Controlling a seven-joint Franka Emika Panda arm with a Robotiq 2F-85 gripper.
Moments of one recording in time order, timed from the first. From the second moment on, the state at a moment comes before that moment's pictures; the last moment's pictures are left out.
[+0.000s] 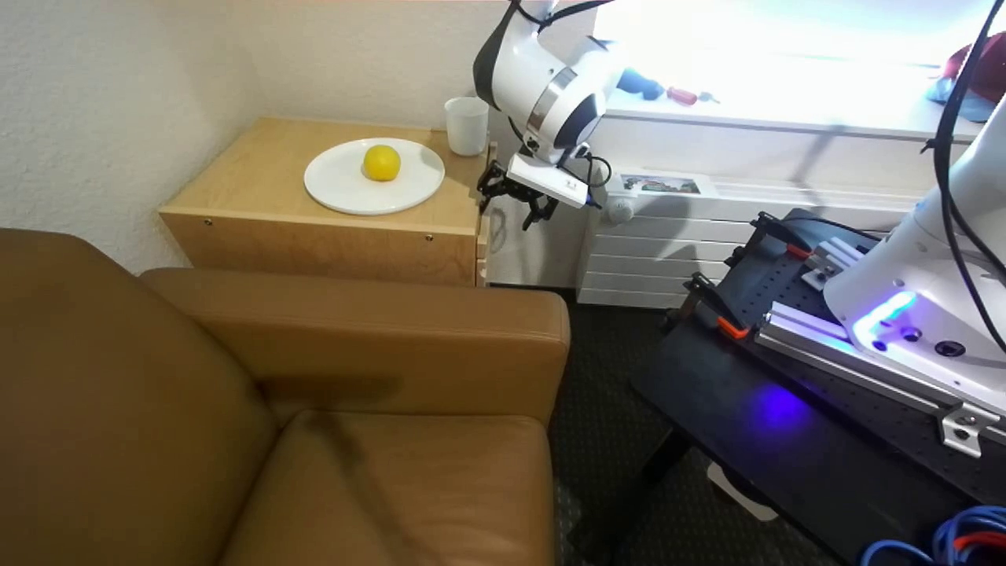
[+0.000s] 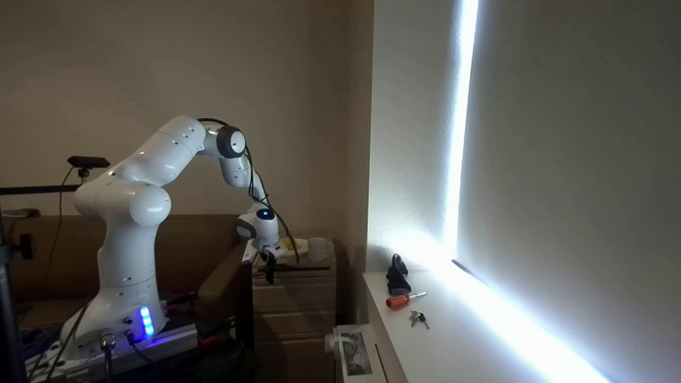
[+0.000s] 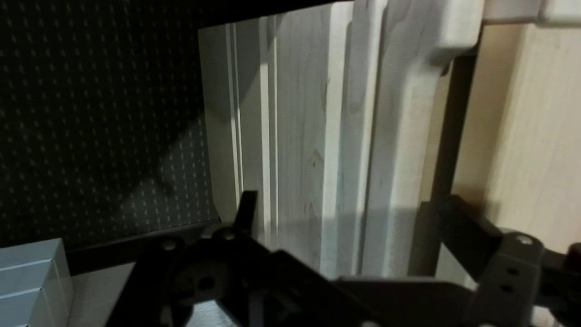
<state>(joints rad) 0.26 0.80 0.12 -1.99 1.59 3.09 -0.47</state>
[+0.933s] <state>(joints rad) 0.26 0.83 0.12 -1.98 1.55 3.05 -0.41</state>
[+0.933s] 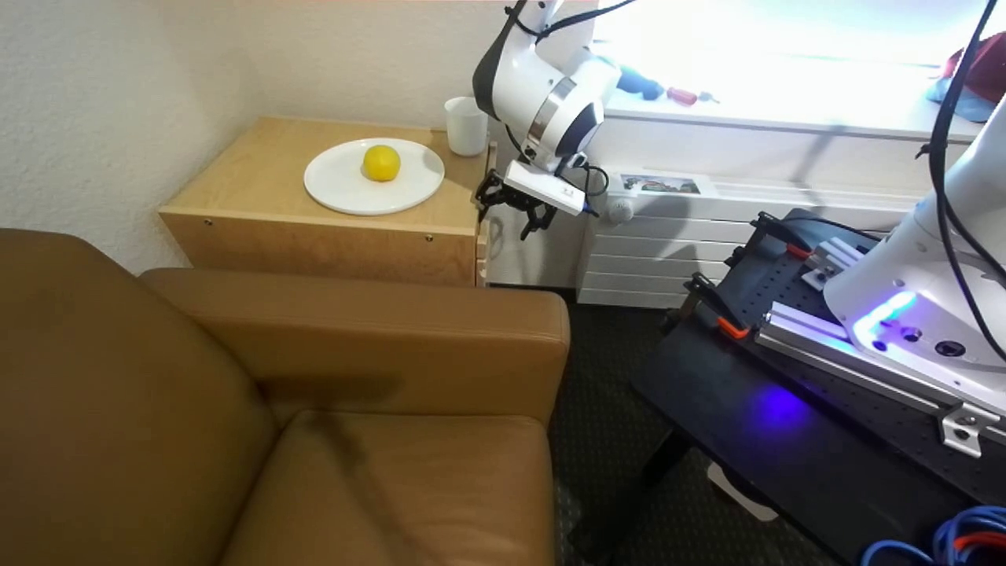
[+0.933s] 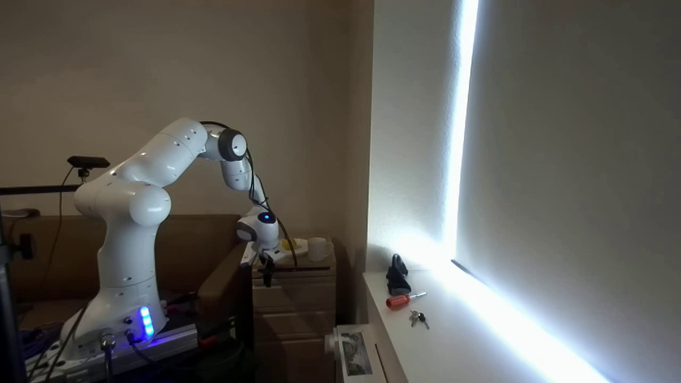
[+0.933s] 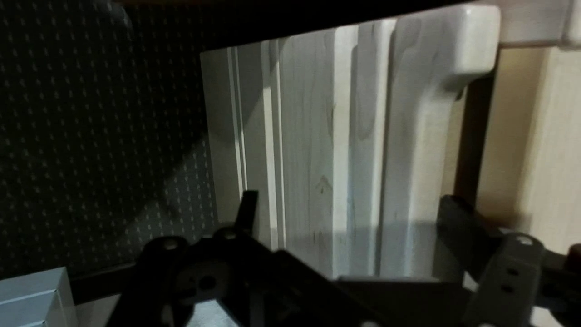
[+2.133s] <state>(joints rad) 0.29 0.79 0.02 -2.06 1.40 2.99 -0.37</state>
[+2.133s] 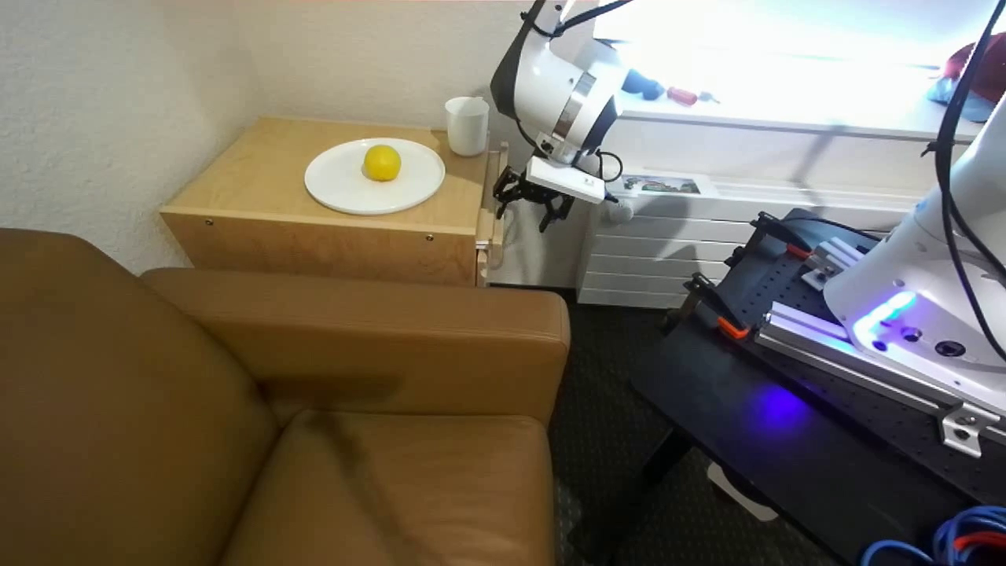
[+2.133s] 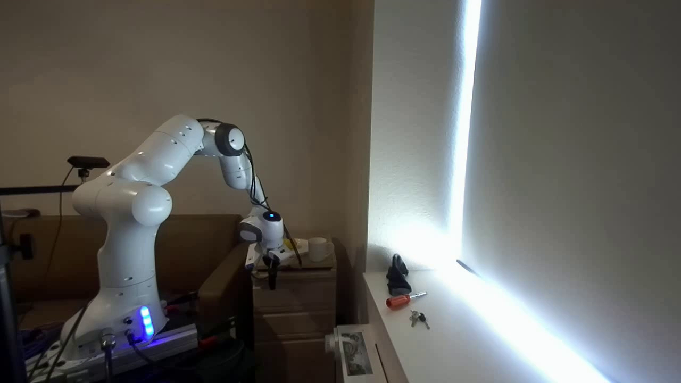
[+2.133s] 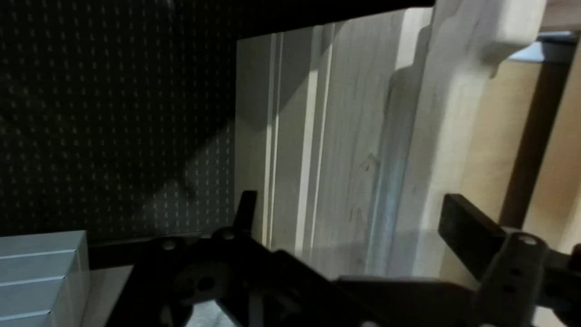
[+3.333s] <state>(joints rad) 0.15 0.58 -0.16 -2.26 1.65 2.87 -0.49</state>
